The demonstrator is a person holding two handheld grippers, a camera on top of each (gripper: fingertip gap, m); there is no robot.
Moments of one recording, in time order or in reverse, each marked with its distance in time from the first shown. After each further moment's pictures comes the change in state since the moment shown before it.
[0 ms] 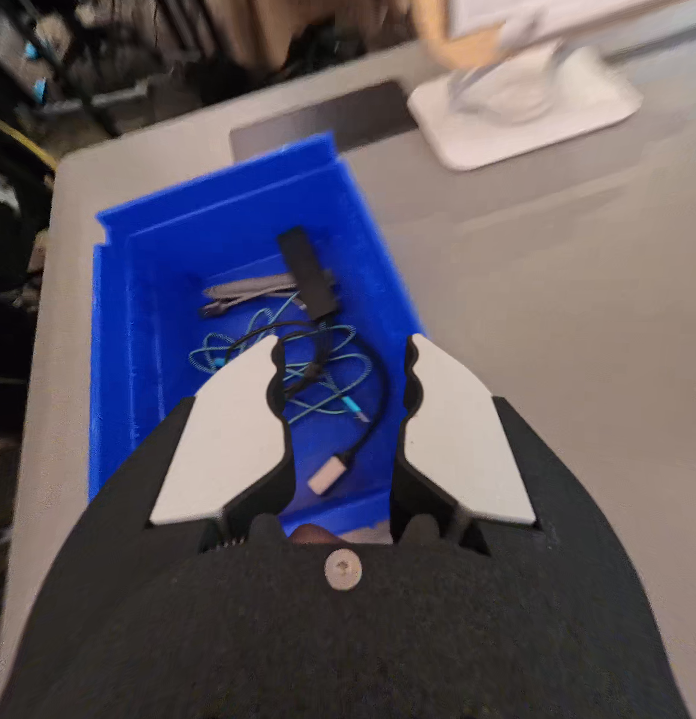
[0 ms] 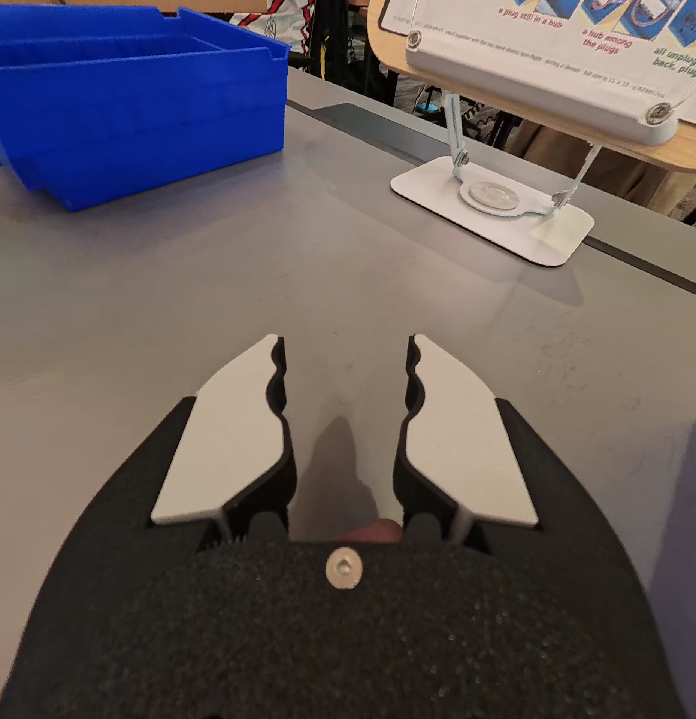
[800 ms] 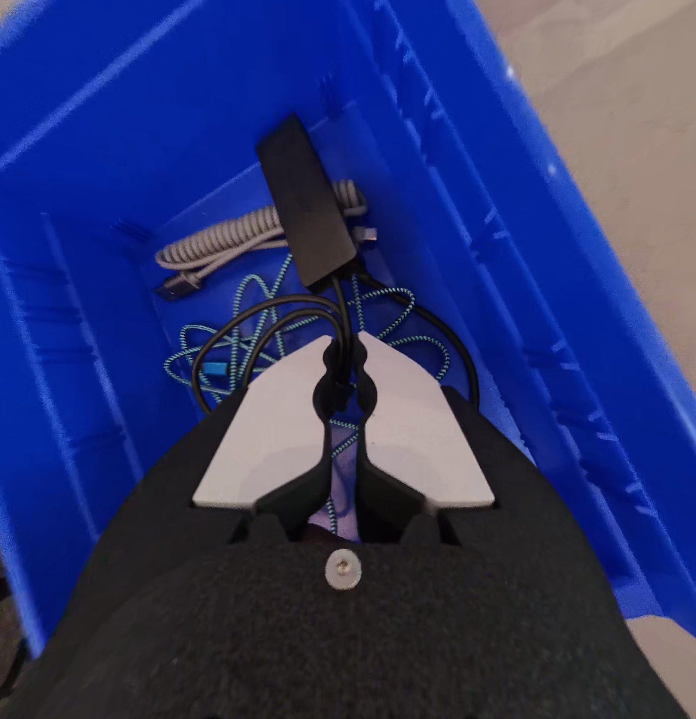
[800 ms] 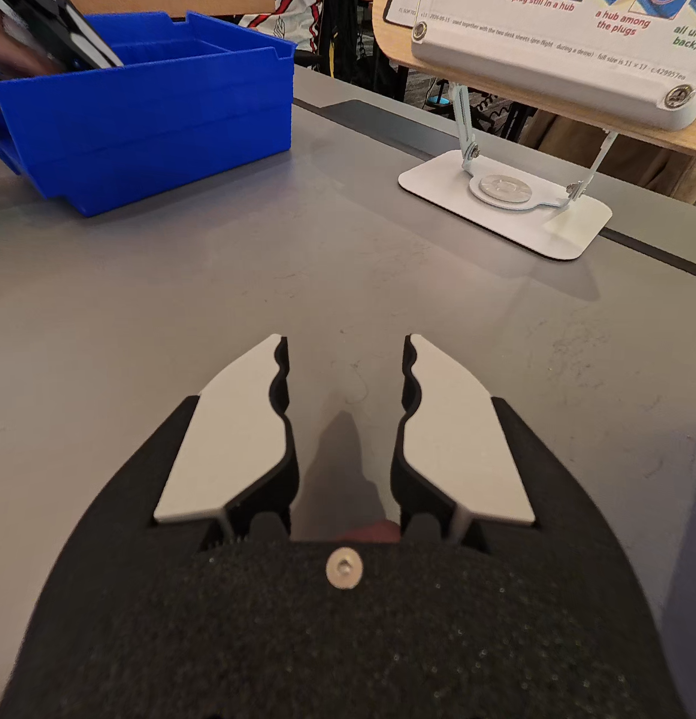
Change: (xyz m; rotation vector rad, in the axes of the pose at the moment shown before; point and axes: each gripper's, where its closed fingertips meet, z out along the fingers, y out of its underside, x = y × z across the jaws) left arm -0.036 0.063 0.099 -0.336 0.018 0.153; right arm -0.001 0.000 0.001 -0.005 -0.030 0.030
